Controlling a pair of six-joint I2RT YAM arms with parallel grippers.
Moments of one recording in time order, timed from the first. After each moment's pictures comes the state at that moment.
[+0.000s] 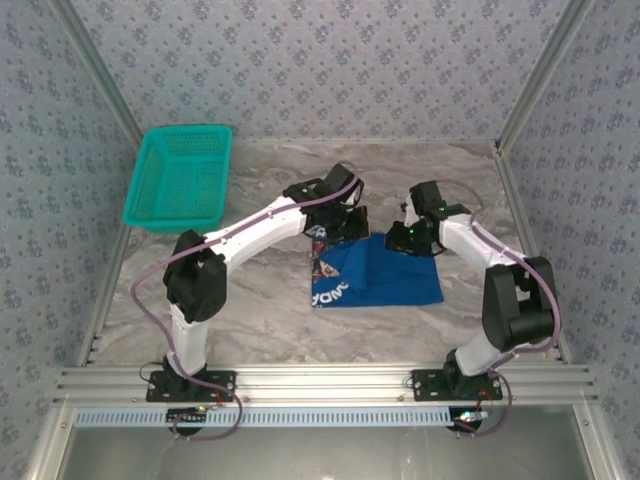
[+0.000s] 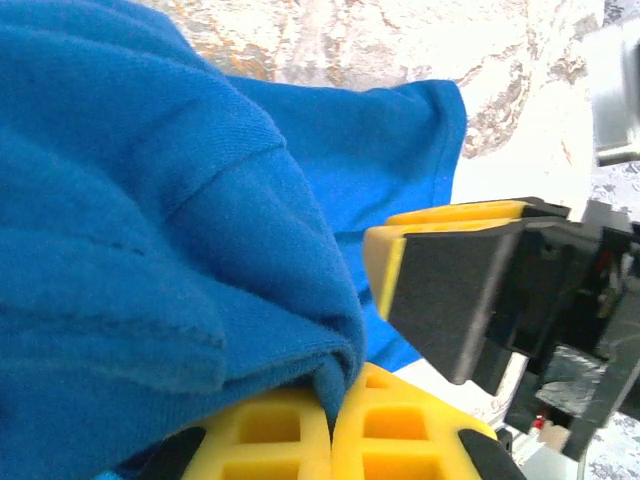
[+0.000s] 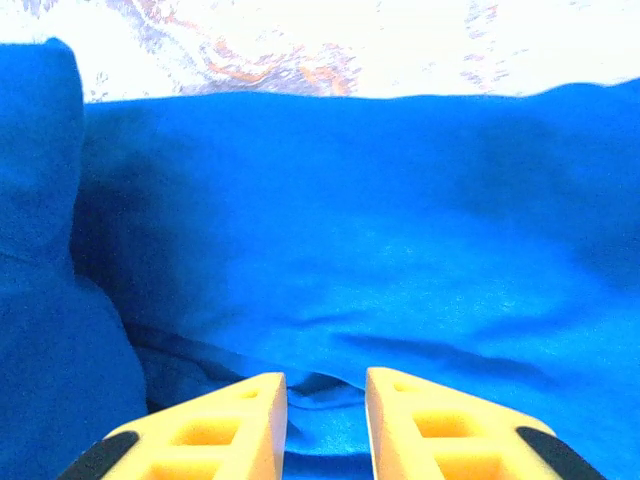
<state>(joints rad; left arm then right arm) -0.84 1.98 1.75 -0.71 0.28 -0.86 0.21 1.55 1.04 -0.67 -0.28 0.37</state>
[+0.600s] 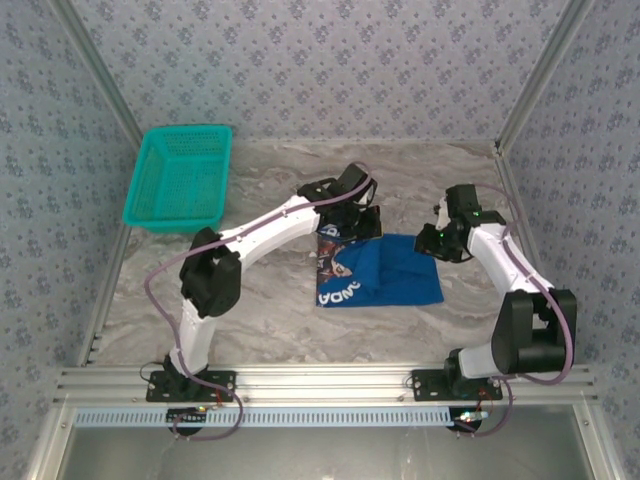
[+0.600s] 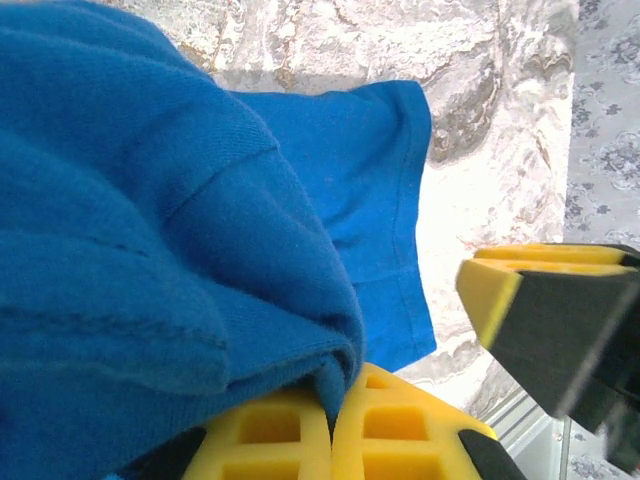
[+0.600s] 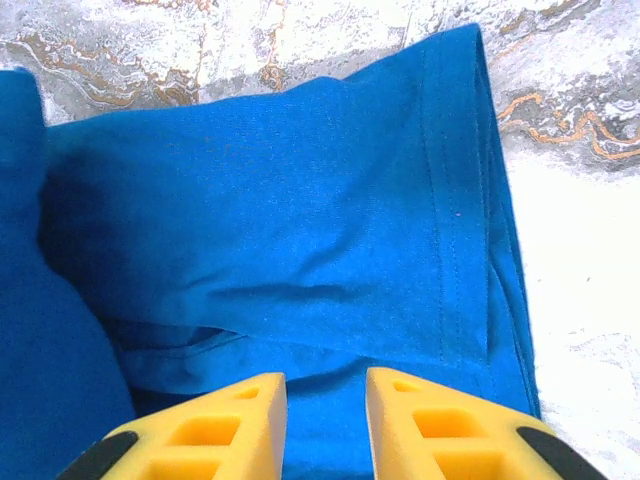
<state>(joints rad) -0.87 2.08 1.86 -0.71 0.29 -0.88 0.04 1.40 0.99 -0.79 -0.24 0.28</state>
